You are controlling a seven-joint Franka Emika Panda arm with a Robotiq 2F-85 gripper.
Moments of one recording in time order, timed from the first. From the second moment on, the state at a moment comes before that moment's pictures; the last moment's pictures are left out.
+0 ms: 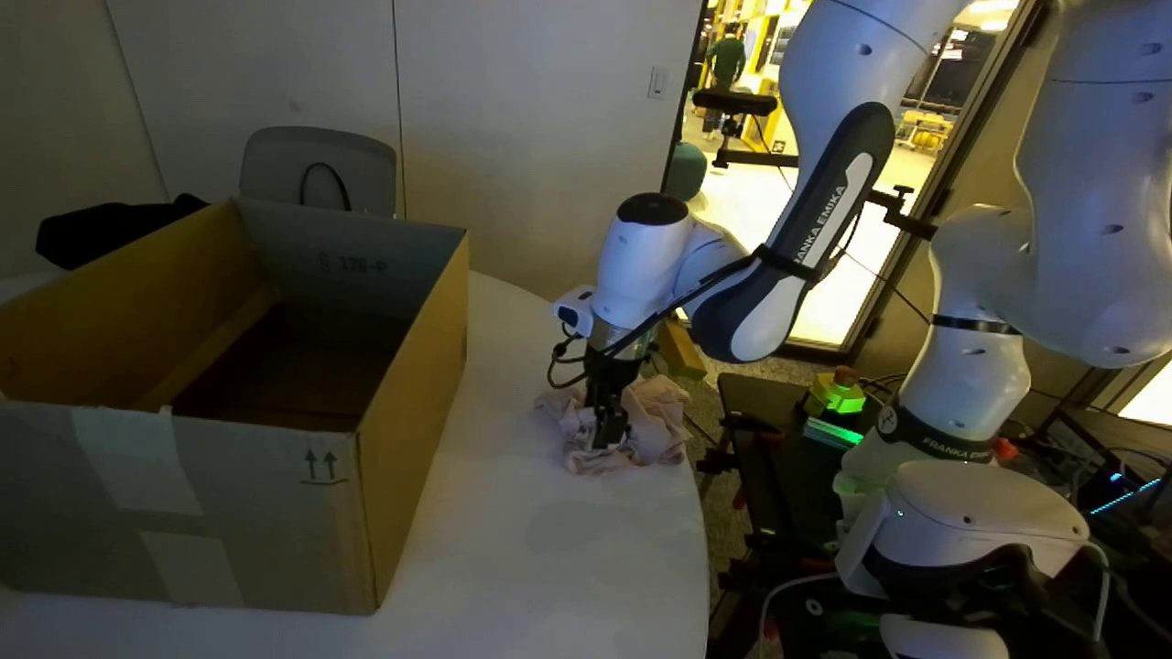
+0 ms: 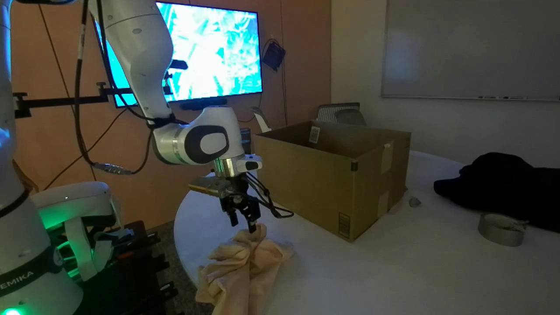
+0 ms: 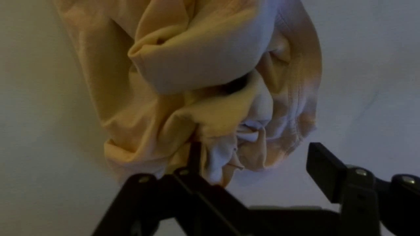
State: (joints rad) arm 0.17 0.25 -0.16 -2.60 -0.39 2.88 0.07
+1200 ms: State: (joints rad) arm 0.08 0.07 -0.07 -2.74 -0.26 2.80 0.06
